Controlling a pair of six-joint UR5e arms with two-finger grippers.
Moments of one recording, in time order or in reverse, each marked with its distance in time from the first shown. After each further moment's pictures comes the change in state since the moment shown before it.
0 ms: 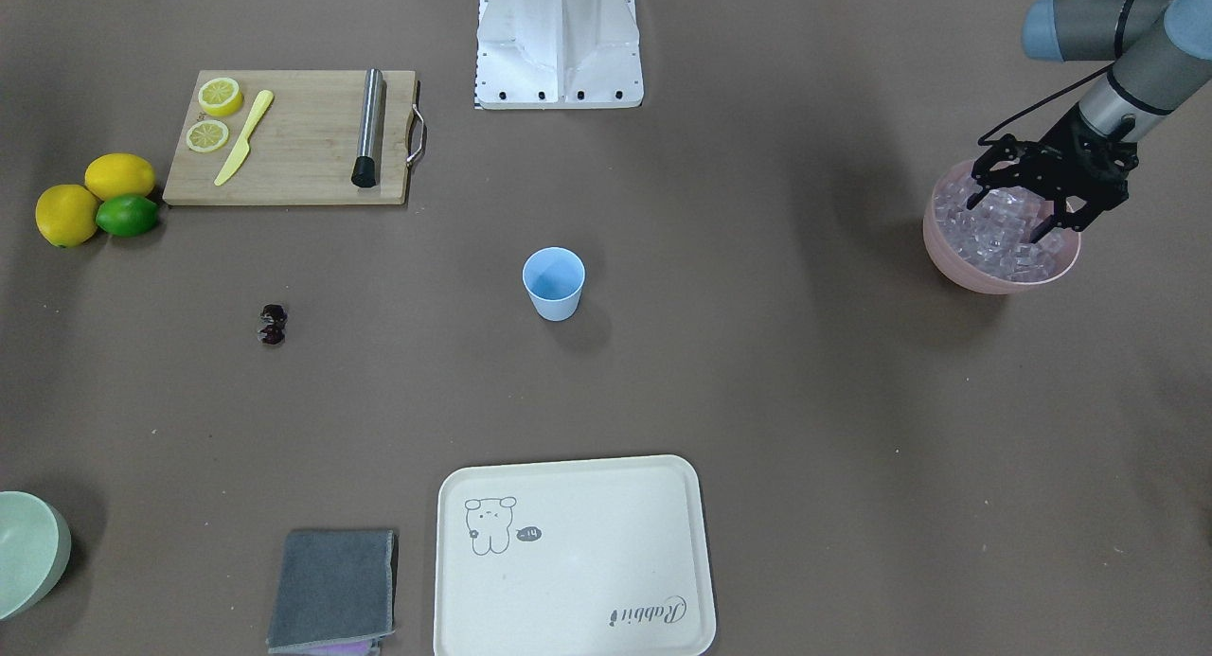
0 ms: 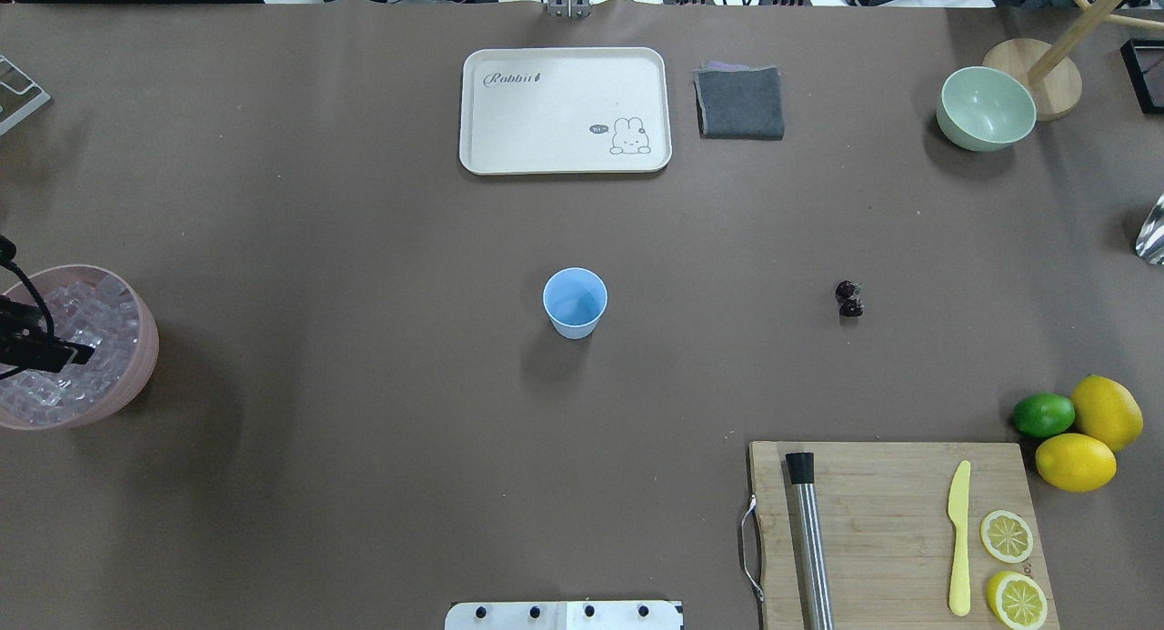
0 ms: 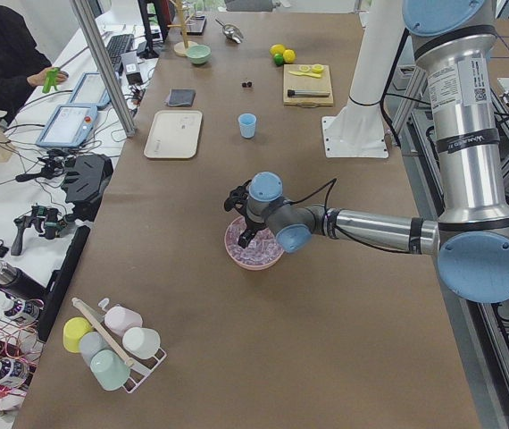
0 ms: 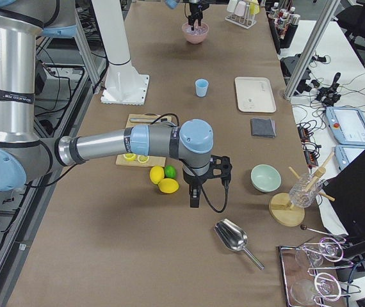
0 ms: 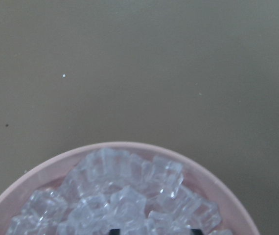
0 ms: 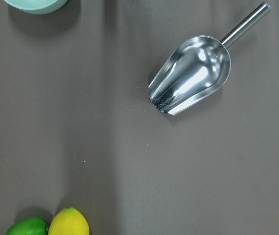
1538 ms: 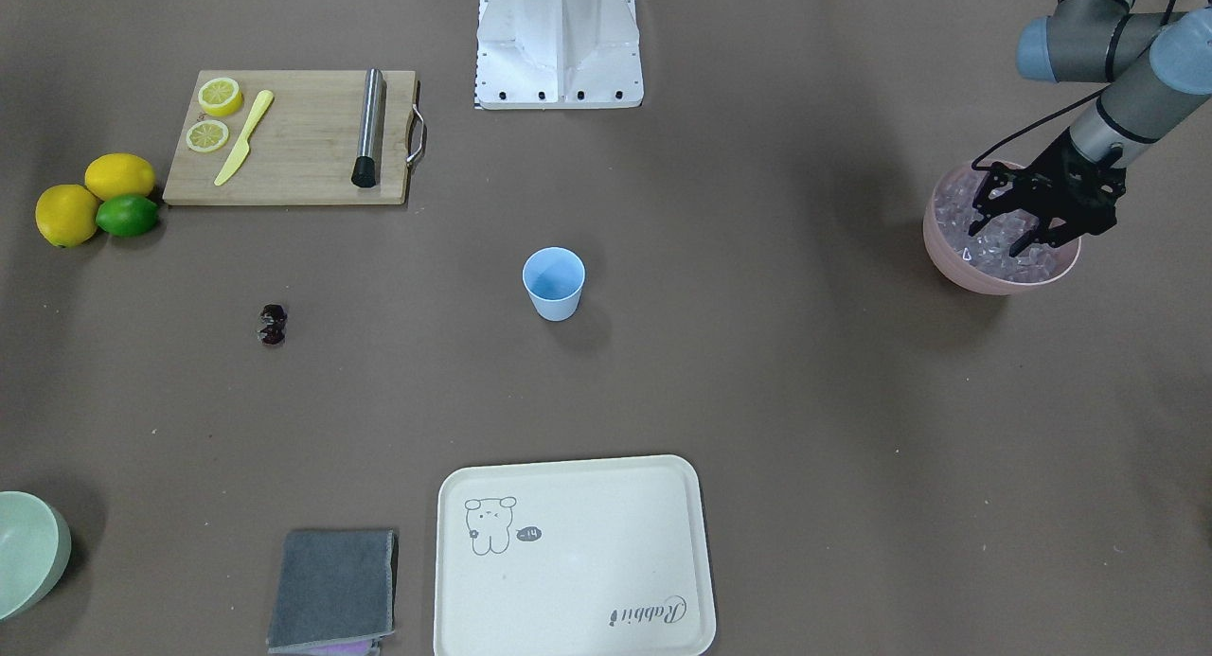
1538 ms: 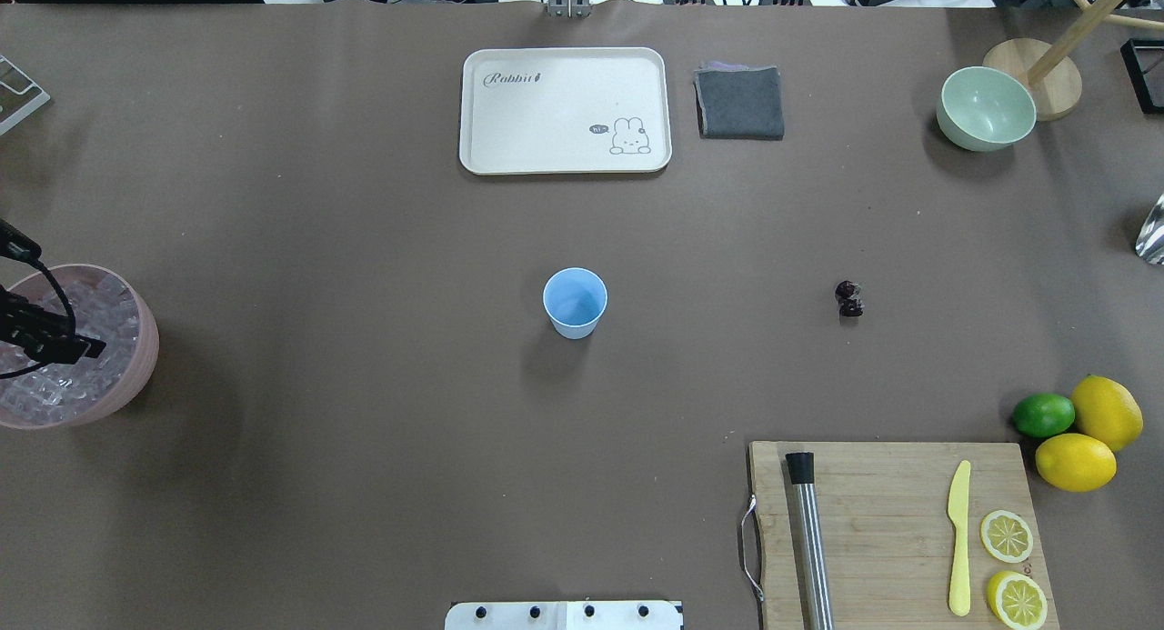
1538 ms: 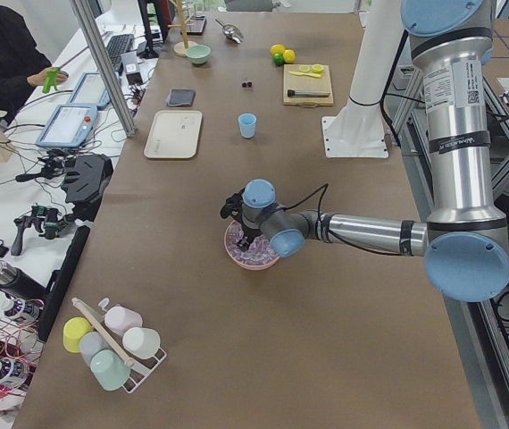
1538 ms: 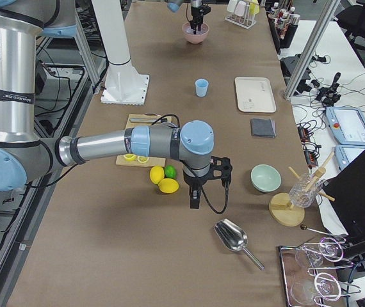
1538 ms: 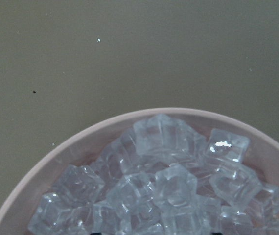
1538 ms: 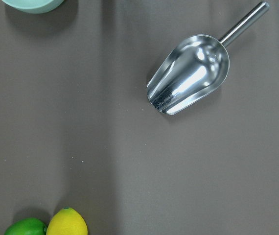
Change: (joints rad) left arm 0.015 -0.046 0.071 0.001 -0.001 -0.001; right arm 0.000 0.002 -0.008 0.001 -0.001 -0.001
